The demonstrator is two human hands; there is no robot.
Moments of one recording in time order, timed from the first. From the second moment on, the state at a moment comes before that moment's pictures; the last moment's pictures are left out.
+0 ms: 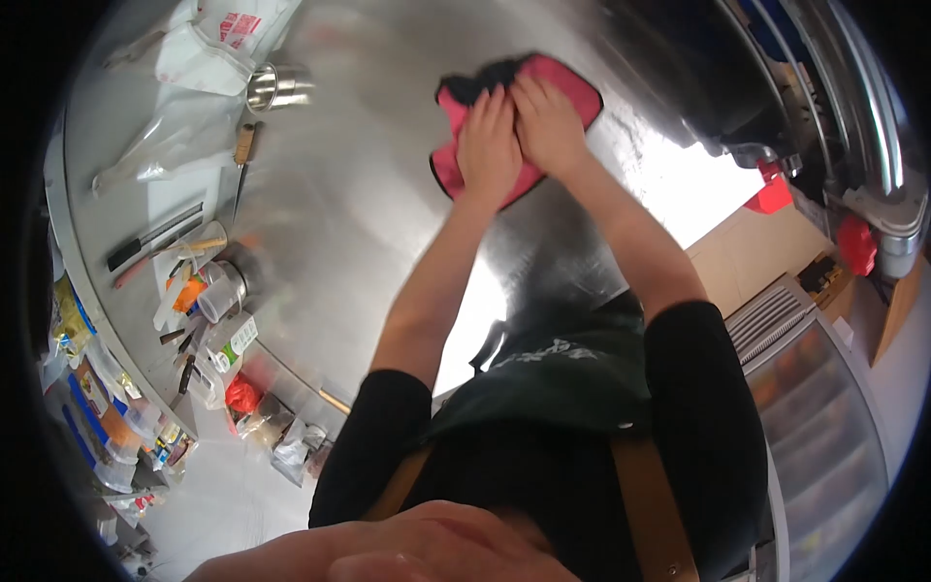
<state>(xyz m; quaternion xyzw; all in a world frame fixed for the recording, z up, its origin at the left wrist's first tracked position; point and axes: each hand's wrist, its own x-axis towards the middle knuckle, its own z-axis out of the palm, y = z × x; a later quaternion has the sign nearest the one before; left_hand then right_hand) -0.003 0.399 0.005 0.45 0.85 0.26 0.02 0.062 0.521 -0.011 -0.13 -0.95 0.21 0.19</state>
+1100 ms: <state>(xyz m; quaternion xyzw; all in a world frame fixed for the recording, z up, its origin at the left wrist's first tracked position) 0.048 0.379 0.013 0.24 0.95 0.19 0.06 0.069 0.502 -0.011 -0.06 -0.97 0.22 0.05</state>
